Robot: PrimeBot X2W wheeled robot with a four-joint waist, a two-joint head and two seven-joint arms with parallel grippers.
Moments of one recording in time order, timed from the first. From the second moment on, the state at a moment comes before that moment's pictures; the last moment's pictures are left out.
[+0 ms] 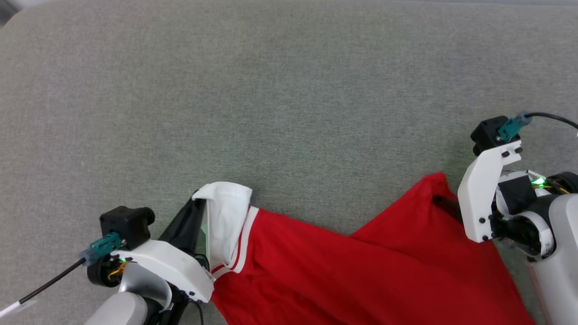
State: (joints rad) left arm -0.19 0.52 -0.51 -0.10 -0.80 0.24 -0.04; right arm -0.45 -0.29 0.17 0.12 0.42 0.13 1.06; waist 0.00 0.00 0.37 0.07
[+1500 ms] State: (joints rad) left arm -1.21 0.56 -0.44 0.46 -0.67 0.04 0.03; right arm -1.12 -0.32 0.11 0.35 0.29 0.13 0.60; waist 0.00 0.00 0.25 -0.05
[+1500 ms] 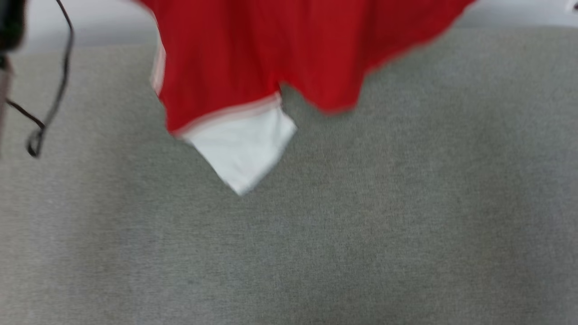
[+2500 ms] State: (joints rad) left arm -1.64 0.54 -0.37 0.81 -0.68 -0.08 -0.15; right arm -1.58 -0.25 0.20 0.66 0.21 0.13 0.18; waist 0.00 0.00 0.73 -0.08
